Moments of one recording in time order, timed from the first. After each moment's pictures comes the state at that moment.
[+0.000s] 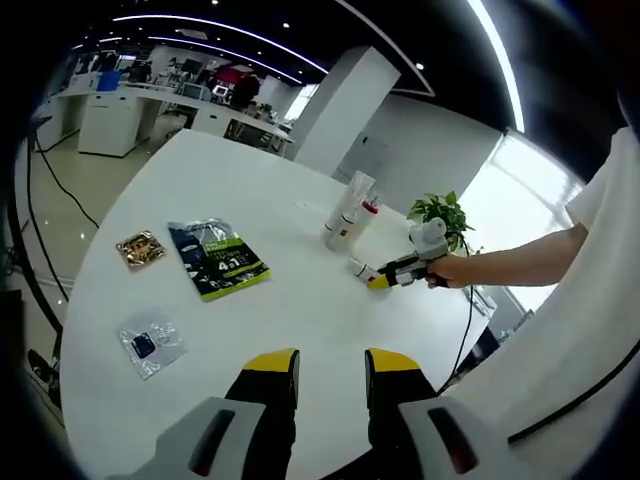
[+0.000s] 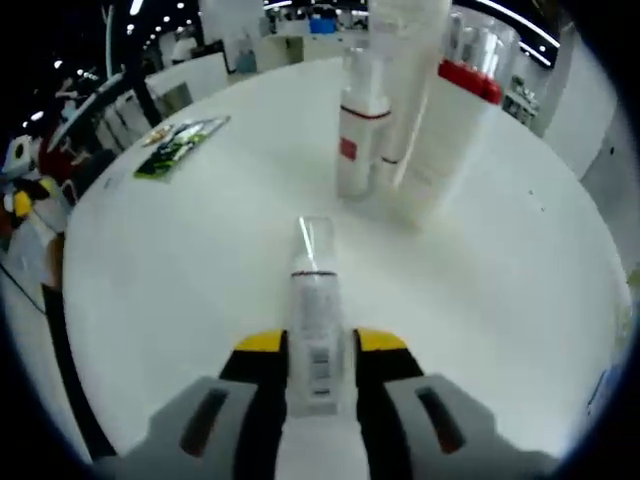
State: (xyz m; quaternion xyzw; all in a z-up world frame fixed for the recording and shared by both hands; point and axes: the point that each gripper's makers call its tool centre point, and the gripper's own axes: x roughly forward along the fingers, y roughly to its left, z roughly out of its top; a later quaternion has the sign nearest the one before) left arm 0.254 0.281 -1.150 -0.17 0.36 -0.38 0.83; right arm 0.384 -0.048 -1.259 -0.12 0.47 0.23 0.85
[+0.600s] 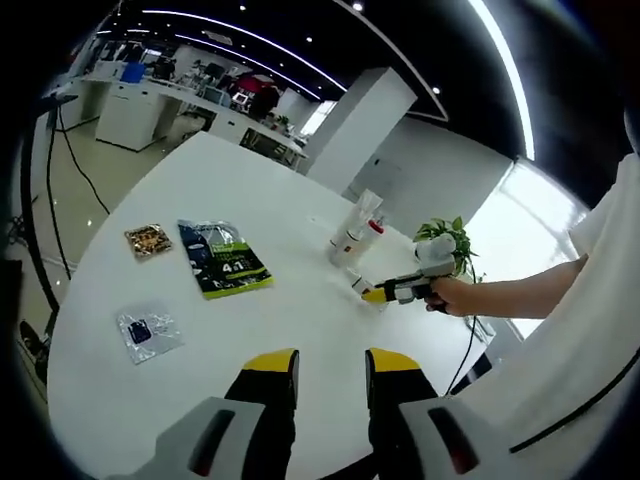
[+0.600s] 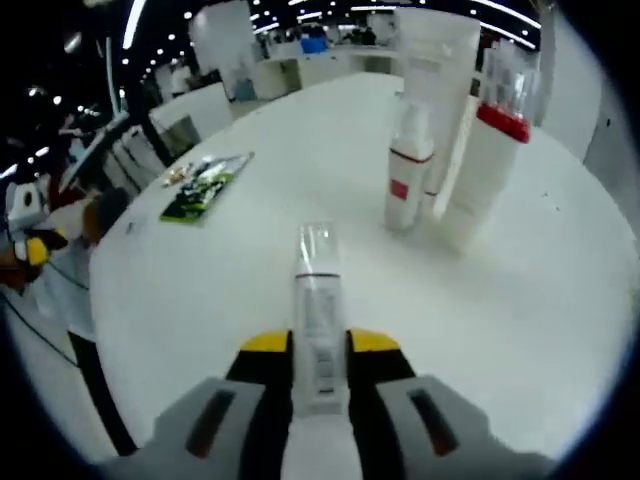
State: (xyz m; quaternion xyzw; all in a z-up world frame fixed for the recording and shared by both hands) left arm 0.256 0.276 -1.144 -0.22 0.34 -0.36 0.84; right arm 0.377 0.023 -1.229 -0.01 0.43 0.25 0.87
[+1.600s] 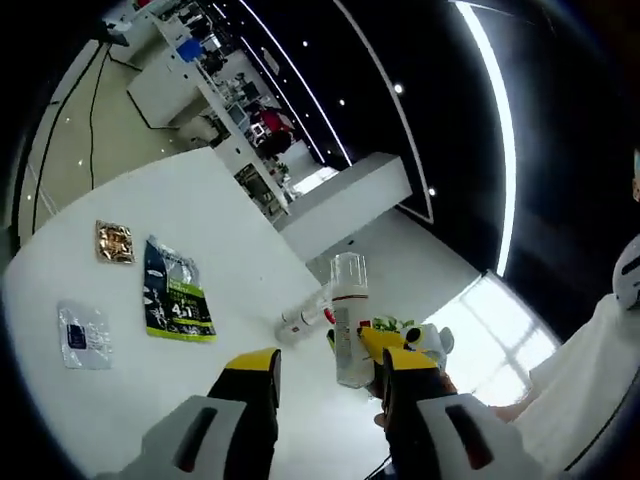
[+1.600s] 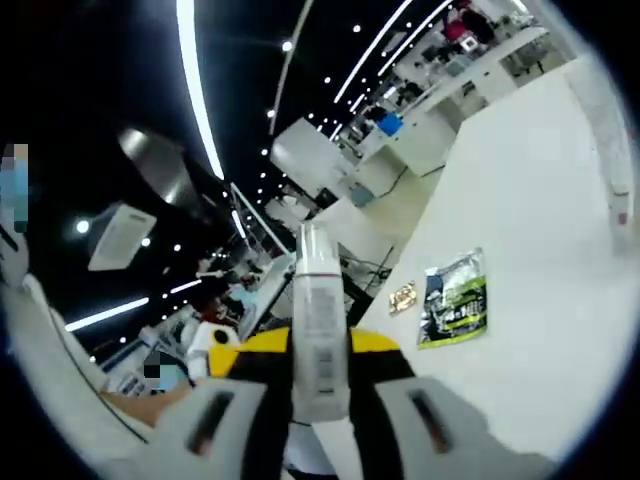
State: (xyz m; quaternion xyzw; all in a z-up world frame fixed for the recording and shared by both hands) left arm 0.306 0.264 -1.073 -0.47 0.23 -0.36 0.78; right arm 0.332 0.224 -1.059 0.32 0.26 0.45 0.79
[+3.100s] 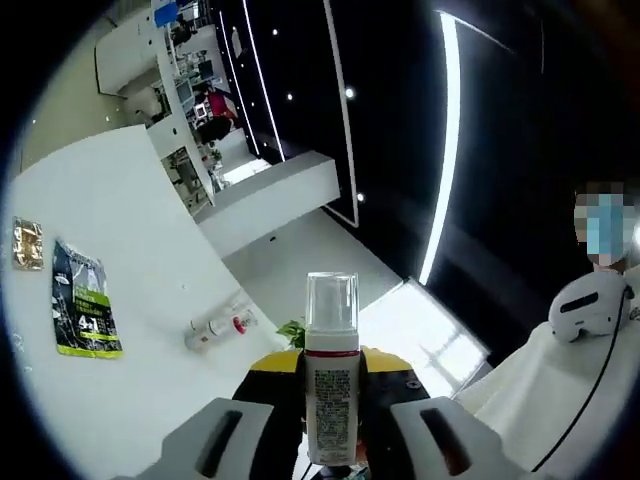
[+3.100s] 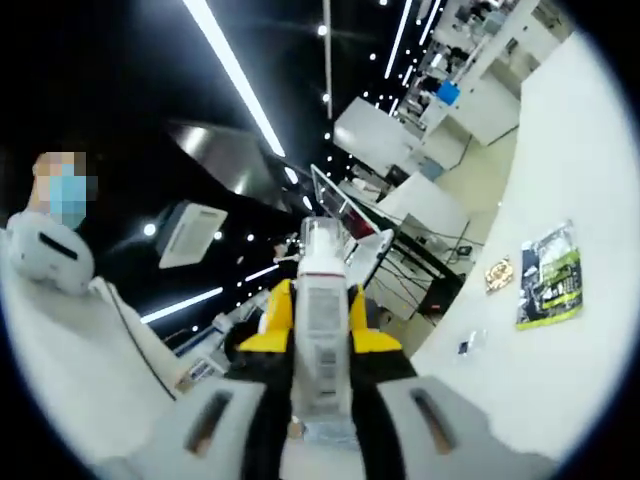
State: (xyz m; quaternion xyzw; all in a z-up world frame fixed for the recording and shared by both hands) left arm 0.306 0.250 -1.000 -0.49 0.17 -0.47 0.71; right arm 0.289 0.272 -1.015 0.34 0.26 0.58 0.69
